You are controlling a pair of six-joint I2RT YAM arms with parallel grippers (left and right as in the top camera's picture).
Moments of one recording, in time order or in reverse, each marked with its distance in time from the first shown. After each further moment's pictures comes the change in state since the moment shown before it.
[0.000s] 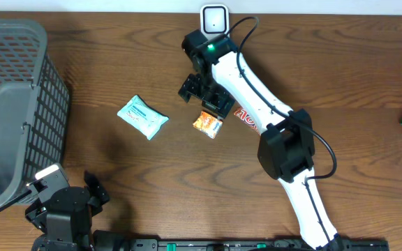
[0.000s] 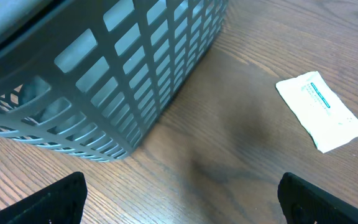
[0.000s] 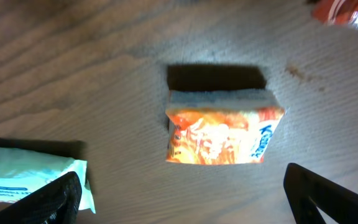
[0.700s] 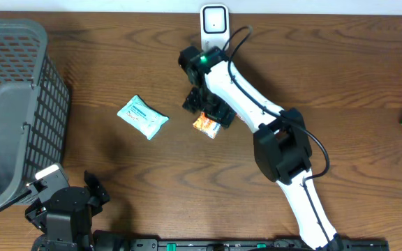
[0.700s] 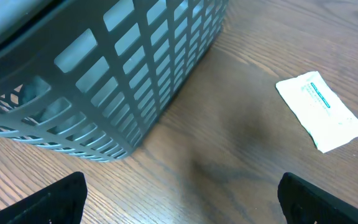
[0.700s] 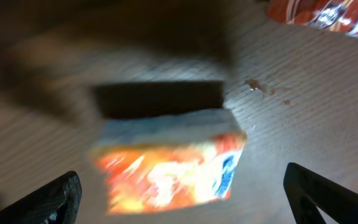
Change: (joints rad) left arm 0.000 0.000 0.000 0.000 0.000 0.000; right arm 0.026 0.000 -0.146 0.029 0.116 0.027
